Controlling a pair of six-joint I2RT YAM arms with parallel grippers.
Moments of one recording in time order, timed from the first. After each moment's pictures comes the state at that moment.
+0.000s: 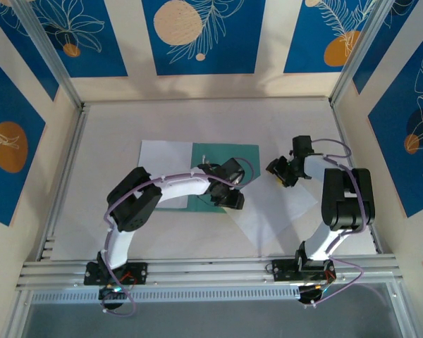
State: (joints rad) left arm -0.96 2.03 1.41 -0.58 0.24 -0.66; right arm -0.01 1.69 0.90 -0.41 -0.35 0.69
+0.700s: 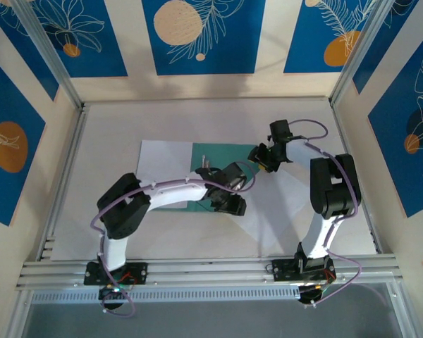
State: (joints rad) left arm -1.02 1.91 1.37 -0.63 0.23 -0.70; right arm 0.16 1.82 1.16 -0.50 -0.35 0.67
